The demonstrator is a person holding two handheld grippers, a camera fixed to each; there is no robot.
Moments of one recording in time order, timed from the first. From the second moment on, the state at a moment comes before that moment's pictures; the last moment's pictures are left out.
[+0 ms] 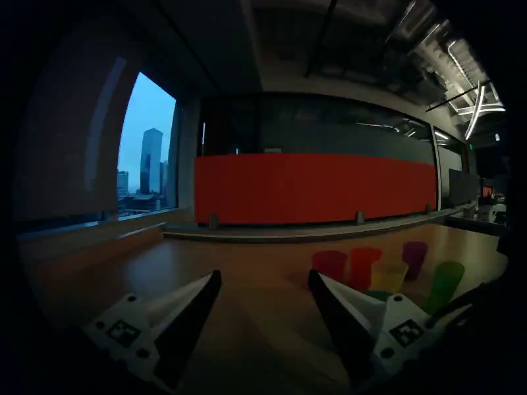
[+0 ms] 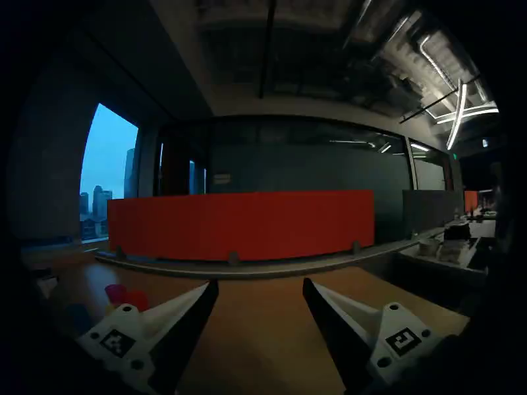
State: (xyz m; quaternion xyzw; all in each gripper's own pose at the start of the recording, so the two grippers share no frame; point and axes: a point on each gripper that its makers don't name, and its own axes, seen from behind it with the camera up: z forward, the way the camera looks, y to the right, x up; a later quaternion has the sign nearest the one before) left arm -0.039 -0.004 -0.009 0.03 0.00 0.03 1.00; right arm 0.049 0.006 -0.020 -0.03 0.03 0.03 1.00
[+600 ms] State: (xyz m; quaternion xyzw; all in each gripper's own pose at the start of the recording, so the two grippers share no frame) left arm -0.039 -0.004 -0.010 0.03 0.00 0.03 1.00; right arm 0.036 -0.003 -0.019 0.00 0.07 0.06 1.00
